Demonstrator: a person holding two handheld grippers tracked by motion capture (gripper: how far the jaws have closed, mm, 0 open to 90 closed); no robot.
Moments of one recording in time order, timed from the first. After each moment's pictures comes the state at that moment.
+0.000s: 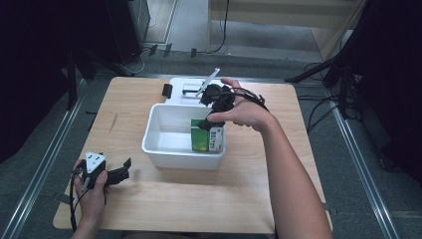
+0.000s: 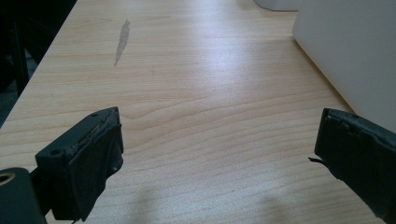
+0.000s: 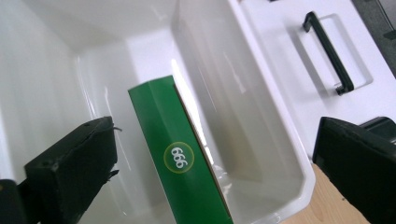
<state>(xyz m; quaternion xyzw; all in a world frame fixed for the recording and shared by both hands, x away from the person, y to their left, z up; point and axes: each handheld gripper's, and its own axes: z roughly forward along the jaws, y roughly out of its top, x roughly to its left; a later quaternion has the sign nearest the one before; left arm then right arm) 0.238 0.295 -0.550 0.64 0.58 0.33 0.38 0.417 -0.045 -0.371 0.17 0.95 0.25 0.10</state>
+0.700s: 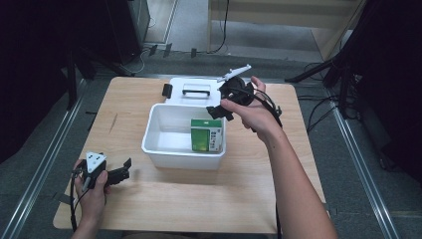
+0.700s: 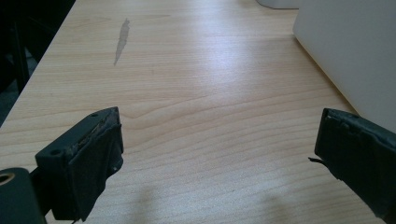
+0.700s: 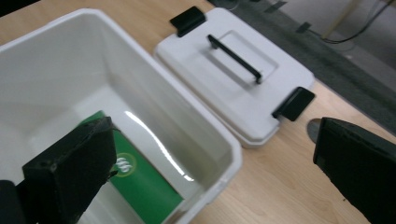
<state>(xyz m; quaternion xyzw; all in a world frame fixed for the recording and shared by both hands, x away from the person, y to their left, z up) 0.239 0.295 -0.551 0.64 0.58 0.32 0.38 0.407 -0.087 -0.356 0.34 0.86 0.34 0.19</state>
